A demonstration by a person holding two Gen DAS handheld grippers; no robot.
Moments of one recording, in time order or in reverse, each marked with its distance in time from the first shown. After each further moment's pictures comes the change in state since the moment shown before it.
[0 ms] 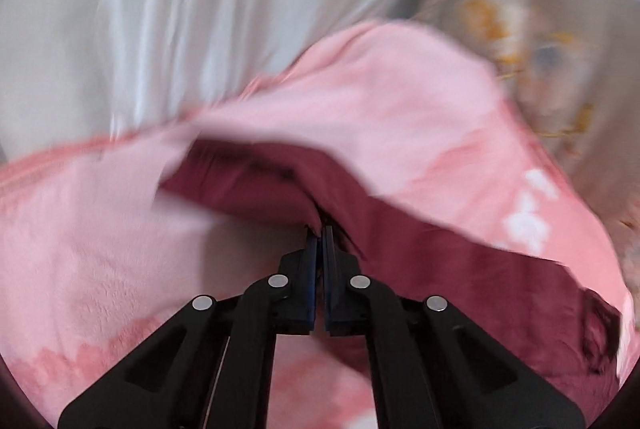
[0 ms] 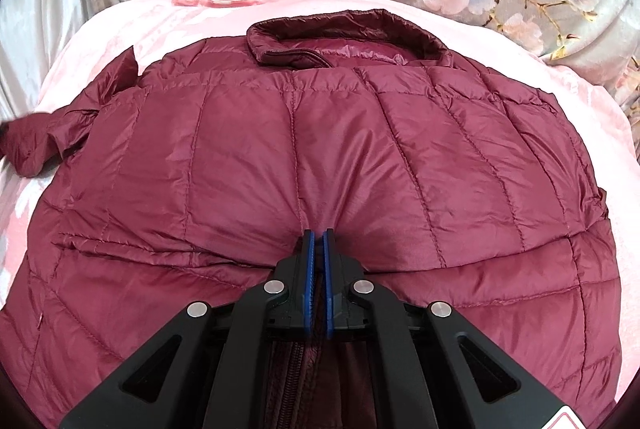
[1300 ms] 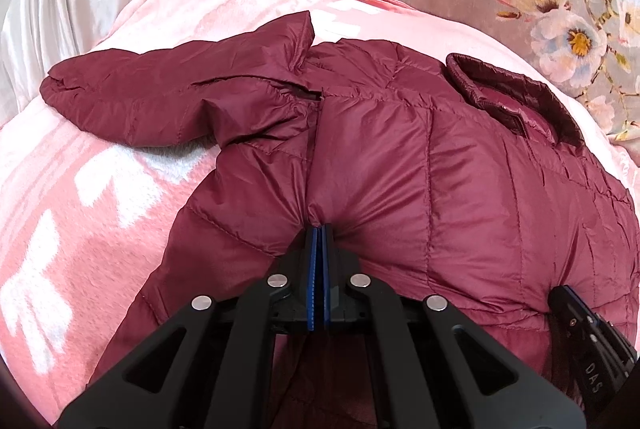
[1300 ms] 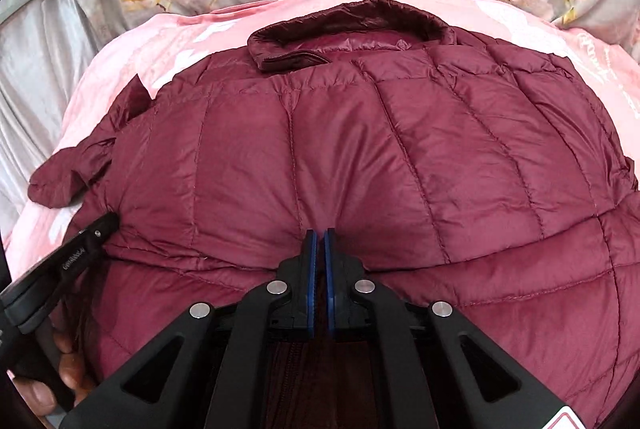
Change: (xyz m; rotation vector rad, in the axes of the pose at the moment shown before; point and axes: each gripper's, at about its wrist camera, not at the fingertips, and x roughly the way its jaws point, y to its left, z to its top) left arm -0.037 -0.171 -0.207 0.339 0.167 -0.181; right arm 0.002 -0.022 -0.002 0.097 0.007 0.152
